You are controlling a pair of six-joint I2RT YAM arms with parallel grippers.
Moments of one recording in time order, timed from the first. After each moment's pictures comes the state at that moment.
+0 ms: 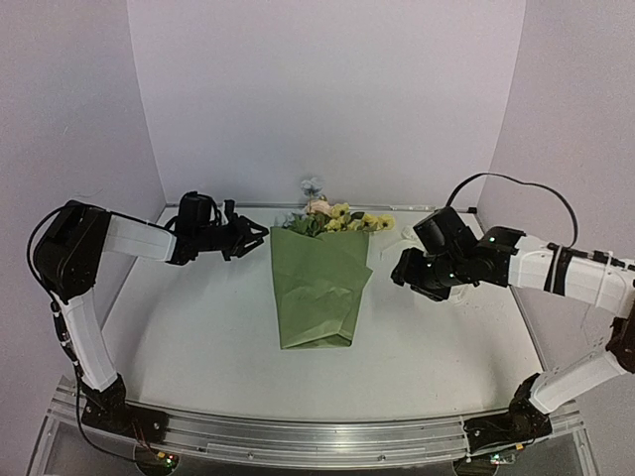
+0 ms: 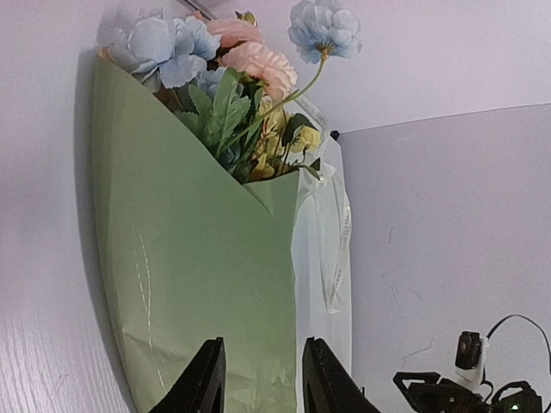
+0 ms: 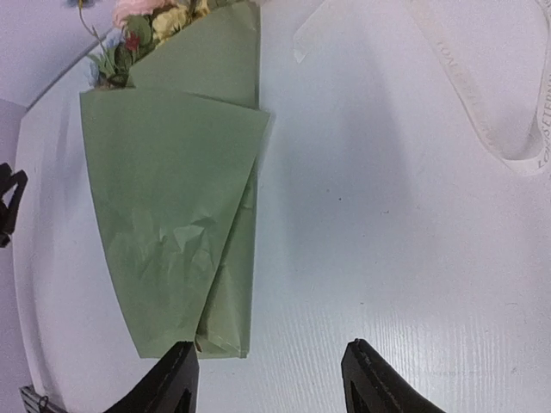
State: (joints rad) left arm -0.40 1.86 1.06 0.39 0.54 -1.01; right arm 0.78 1.37 1.05 -0.59 0.23 0.96
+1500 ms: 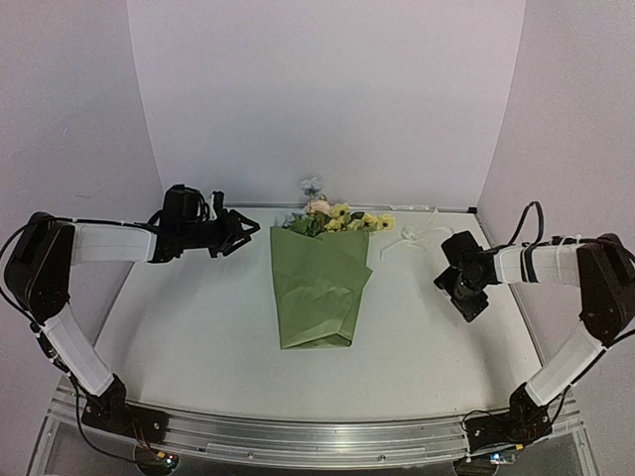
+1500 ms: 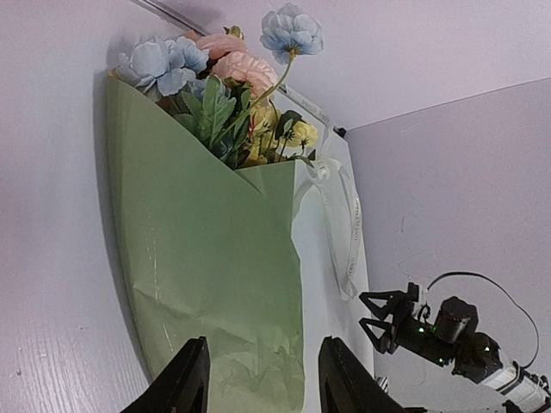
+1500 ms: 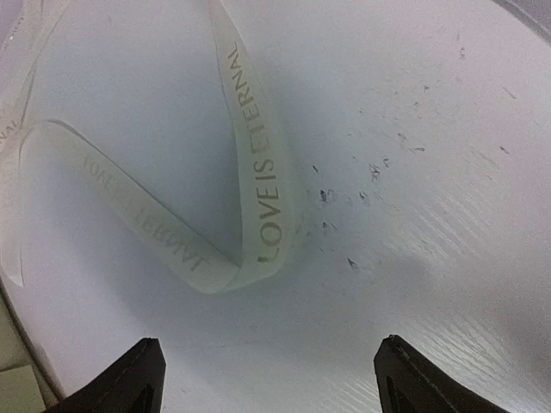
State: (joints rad) left arm -0.41 1.66 1.00 0.23 0.47 -0.89; right arm 0.39 1.54 0.84 -0.46 0.37 1.27
